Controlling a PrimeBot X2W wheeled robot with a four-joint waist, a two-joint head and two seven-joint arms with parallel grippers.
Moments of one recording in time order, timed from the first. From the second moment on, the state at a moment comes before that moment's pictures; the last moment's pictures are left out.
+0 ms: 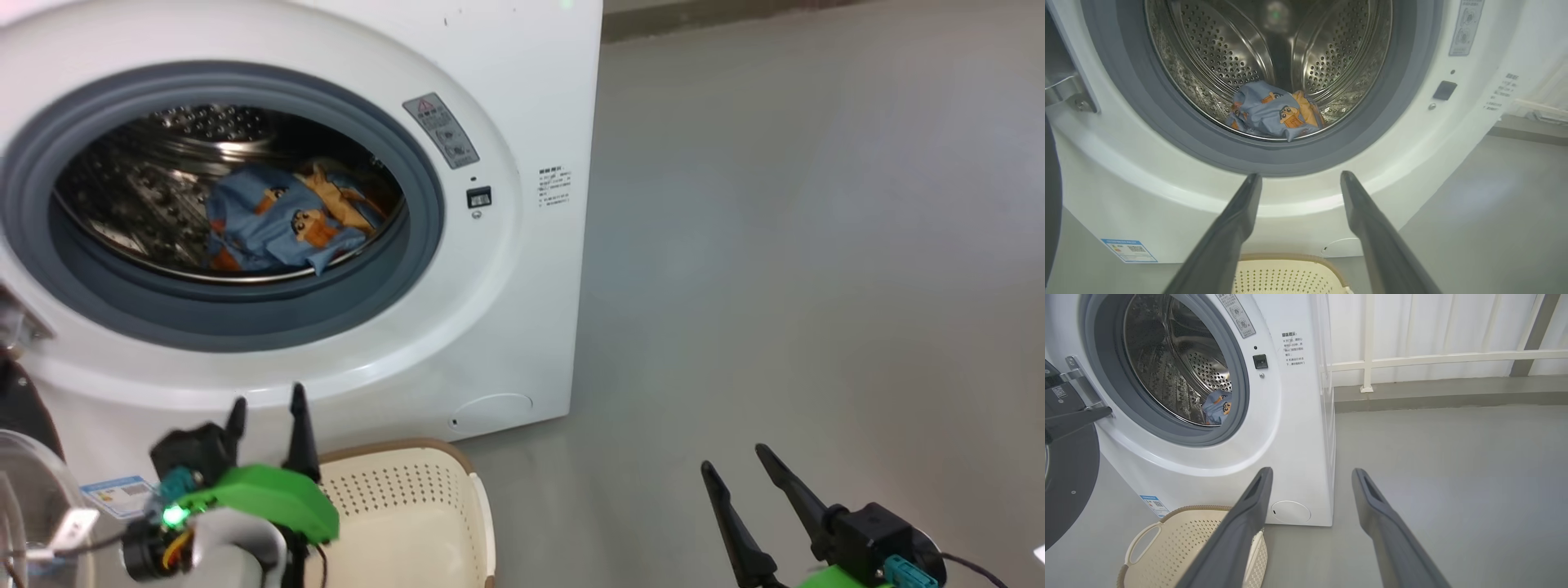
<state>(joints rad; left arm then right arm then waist) -0.36 0.02 -0.09 0.64 -0.35 -0.01 -0.26 0.01 -0.08 0.15 0.19 0.19 0.13 -0.26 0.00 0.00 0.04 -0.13</state>
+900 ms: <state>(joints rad) 0.03 0.07 -0.13 0.28 -0.37 0.07 -0.26 0.07 -0.12 0.11 0.17 0.20 0.13 -0.26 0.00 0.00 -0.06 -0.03</state>
